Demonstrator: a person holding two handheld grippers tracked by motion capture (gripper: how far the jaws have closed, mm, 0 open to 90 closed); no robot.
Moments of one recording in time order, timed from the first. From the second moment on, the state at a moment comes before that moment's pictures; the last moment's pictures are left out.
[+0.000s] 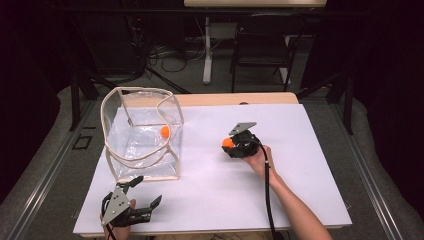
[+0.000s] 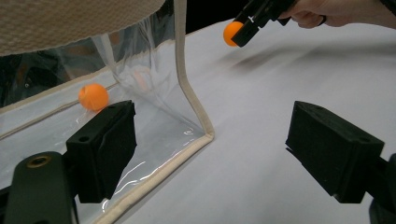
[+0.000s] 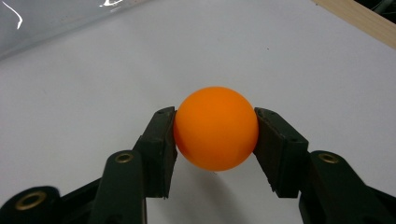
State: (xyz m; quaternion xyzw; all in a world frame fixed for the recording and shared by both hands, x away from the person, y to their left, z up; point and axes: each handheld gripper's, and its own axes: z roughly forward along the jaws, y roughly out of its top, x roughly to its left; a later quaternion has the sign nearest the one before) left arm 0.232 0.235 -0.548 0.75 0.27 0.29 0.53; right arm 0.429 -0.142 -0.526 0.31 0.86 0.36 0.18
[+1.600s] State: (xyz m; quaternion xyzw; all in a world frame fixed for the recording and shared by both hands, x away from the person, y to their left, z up) left arm 0.234 0.233 -0.550 0.76 0.27 0.28 0.53; right arm 0.393 -0.112 -0.502 0.24 0.87 0.41 0.14
